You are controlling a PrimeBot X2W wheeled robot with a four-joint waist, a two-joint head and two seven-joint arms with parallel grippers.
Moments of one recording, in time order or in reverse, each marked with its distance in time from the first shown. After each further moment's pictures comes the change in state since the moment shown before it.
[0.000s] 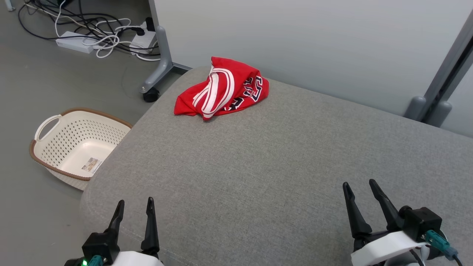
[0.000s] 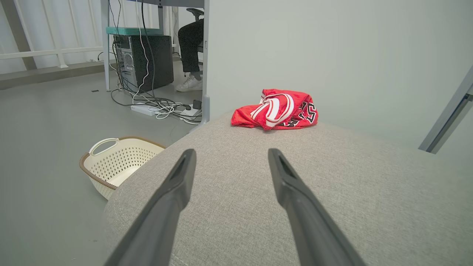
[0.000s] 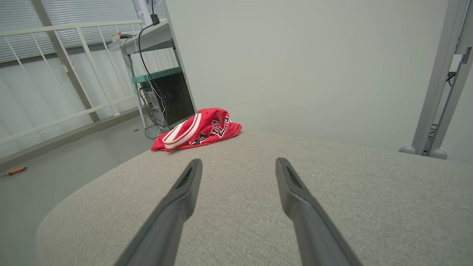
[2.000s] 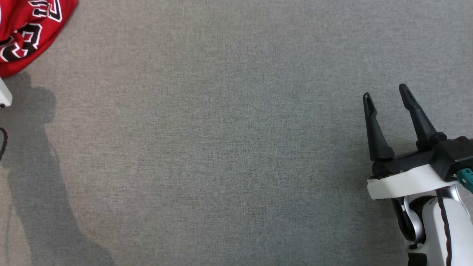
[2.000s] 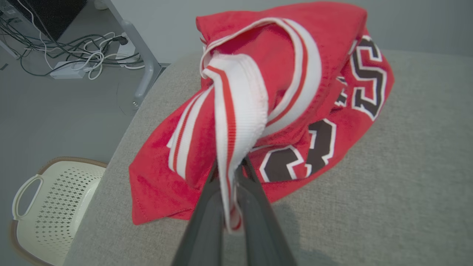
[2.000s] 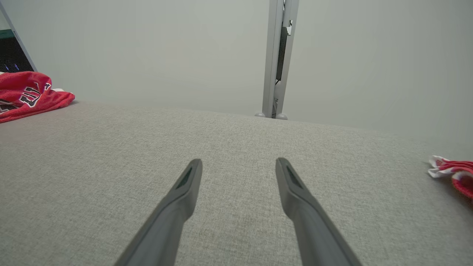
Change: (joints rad) left arm -1.017 0.369 0.060 0.743 -0.097 -0.150 0.461; right arm -0.208 -0.001 -0.089 -0.313 -0.225 0.000 0.122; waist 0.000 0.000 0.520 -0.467
